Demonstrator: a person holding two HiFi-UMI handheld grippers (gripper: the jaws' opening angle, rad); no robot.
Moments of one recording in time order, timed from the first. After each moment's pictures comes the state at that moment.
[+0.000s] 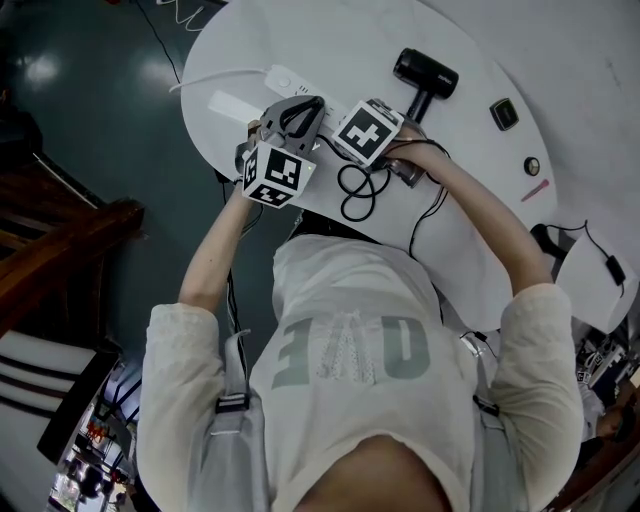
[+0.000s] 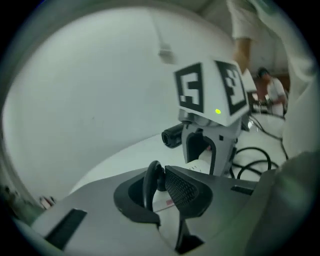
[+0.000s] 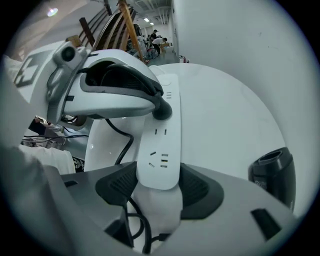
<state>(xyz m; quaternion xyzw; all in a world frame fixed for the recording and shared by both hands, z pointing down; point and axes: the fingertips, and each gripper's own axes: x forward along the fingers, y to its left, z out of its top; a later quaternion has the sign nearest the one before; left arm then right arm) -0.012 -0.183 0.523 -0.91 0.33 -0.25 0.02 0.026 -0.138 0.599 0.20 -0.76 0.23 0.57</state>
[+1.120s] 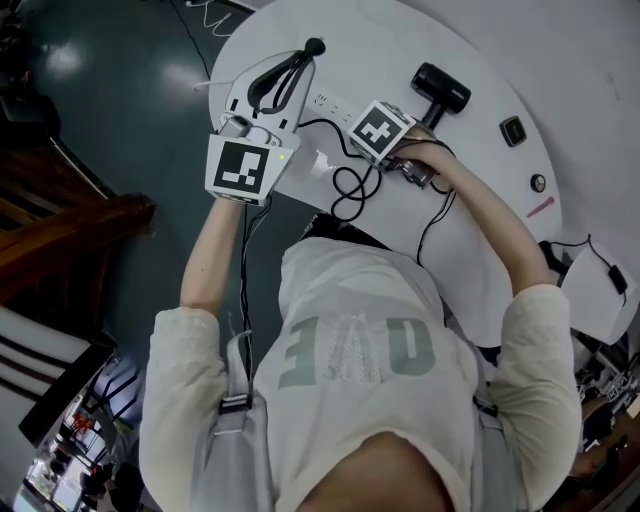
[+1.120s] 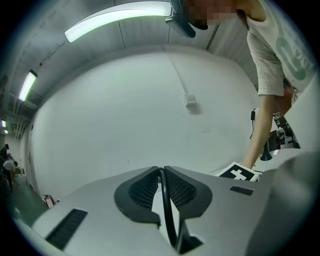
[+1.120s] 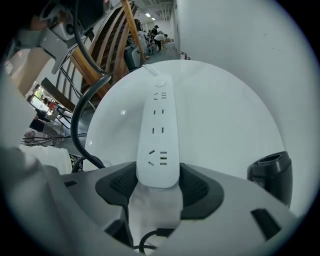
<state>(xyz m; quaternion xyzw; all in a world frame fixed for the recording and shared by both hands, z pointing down) -0.067 -0.202 0.329 -0.90 0.43 -0.03 0.10 0.033 -0.141 0.602 0.21 -0.74 0.22 0.60</state>
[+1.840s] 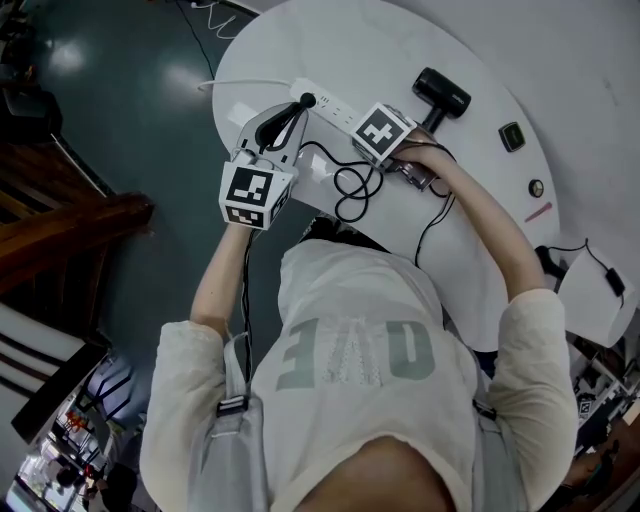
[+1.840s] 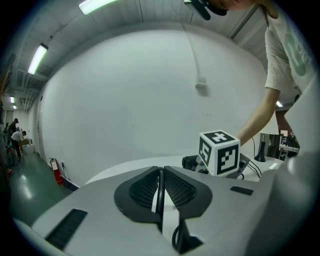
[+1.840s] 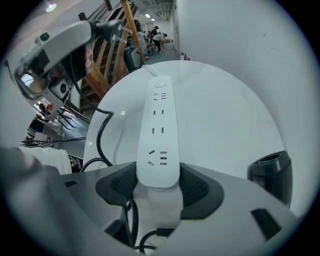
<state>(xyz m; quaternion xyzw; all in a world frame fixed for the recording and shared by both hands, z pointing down) -0.088 -0.158 0.435 -0.88 0.46 -0.11 -0.07 0.037 -0.140 0.599 0.21 -0.74 0.22 0.60</state>
